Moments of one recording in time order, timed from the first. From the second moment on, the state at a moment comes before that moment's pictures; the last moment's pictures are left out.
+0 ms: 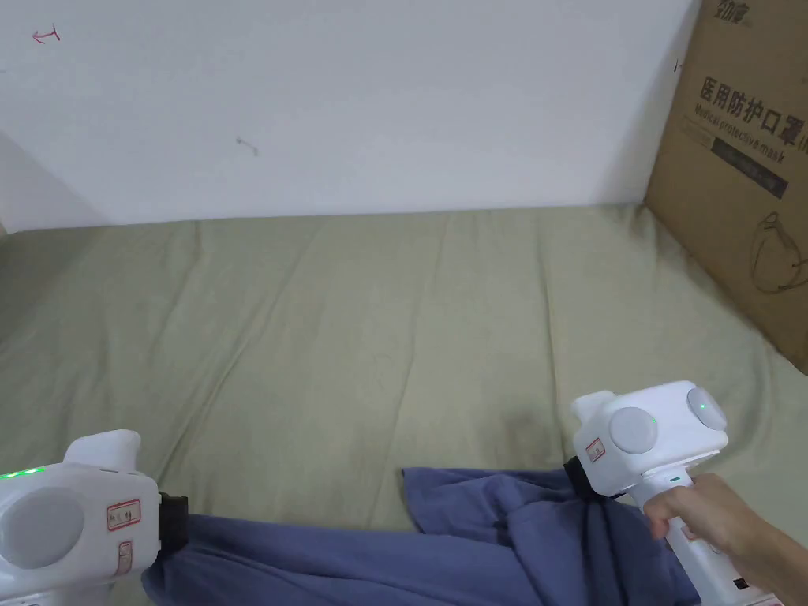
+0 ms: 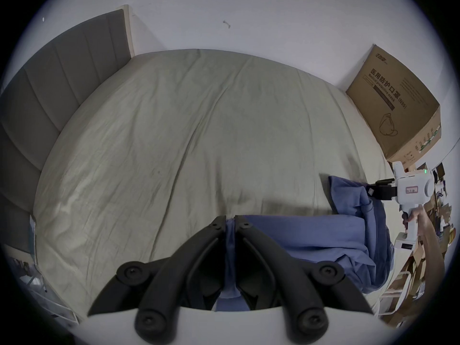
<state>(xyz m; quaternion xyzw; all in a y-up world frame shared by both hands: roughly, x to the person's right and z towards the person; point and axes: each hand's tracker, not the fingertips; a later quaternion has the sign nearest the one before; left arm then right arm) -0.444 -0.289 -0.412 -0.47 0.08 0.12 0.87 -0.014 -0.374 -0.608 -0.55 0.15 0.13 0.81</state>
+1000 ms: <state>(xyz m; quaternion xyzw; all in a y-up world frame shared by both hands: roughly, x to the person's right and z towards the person) -0.468 -0.016 -0.306 -0.23 0.14 0.04 0.96 0.094 0.015 -0.423 -0.24 0.14 -0.10 0.95</state>
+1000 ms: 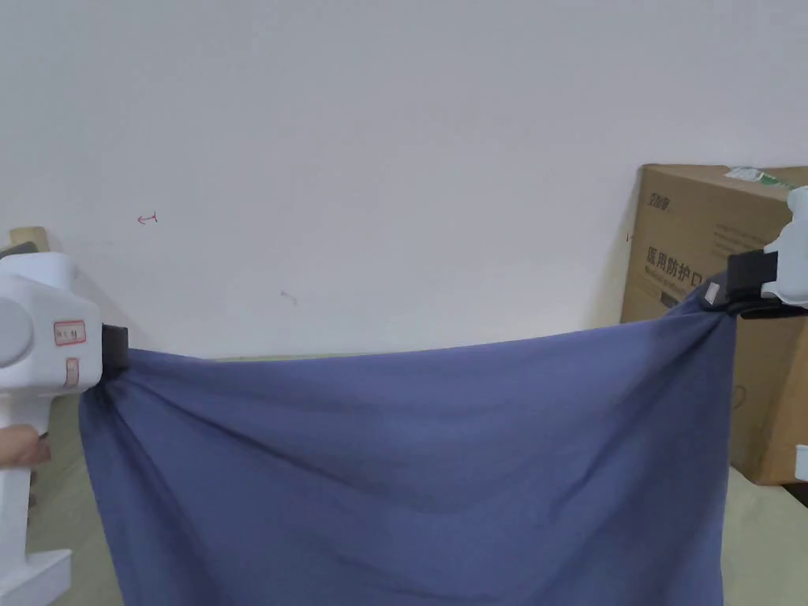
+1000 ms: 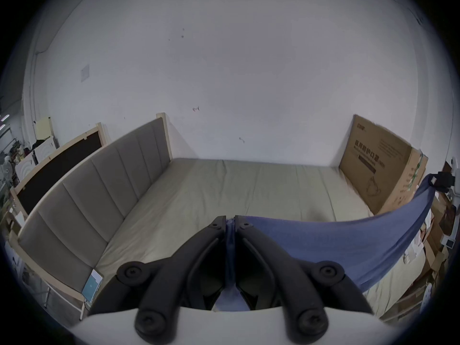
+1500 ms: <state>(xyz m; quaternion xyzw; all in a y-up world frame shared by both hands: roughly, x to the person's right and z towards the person) -0.534 0.140 -0.439 -0.14 0.20 0.02 0.97 0.030 0.161 -0.558 -0.17 0.12 -0.17 0.96</state>
